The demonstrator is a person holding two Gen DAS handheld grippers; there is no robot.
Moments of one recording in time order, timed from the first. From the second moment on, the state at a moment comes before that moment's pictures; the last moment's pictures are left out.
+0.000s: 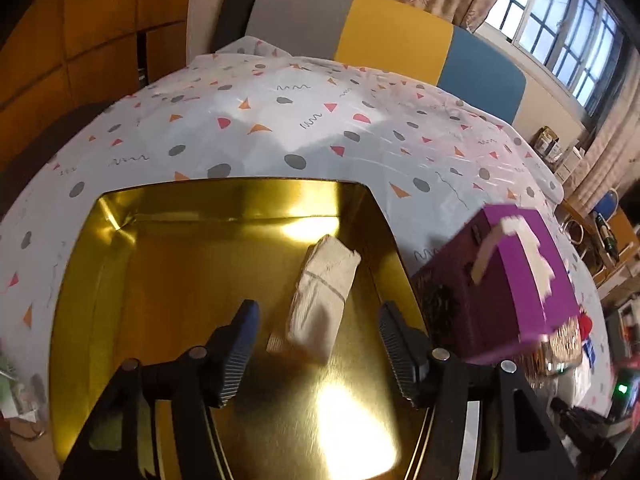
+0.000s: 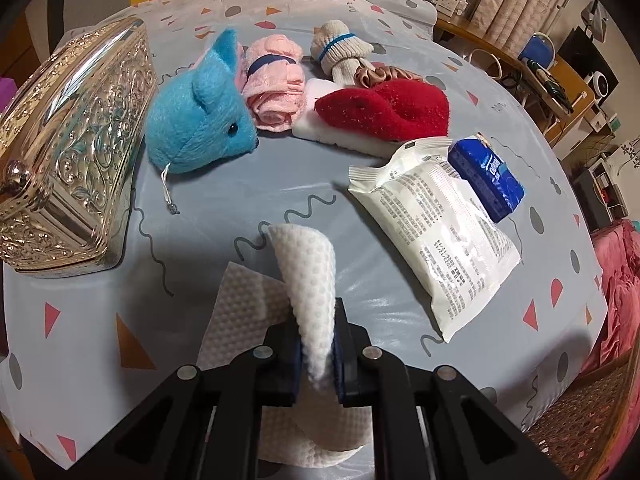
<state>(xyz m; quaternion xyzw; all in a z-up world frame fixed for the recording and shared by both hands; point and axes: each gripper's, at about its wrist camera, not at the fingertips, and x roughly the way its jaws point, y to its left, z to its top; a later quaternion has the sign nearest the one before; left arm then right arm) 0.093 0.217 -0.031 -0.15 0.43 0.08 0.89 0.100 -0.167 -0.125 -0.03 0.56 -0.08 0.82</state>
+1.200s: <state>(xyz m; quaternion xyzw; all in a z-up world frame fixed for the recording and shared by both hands) 0.017 0.209 -0.011 -0.13 0.40 0.08 0.90 0.089 -0.136 0.053 0.09 0.39 0.12 0.91</state>
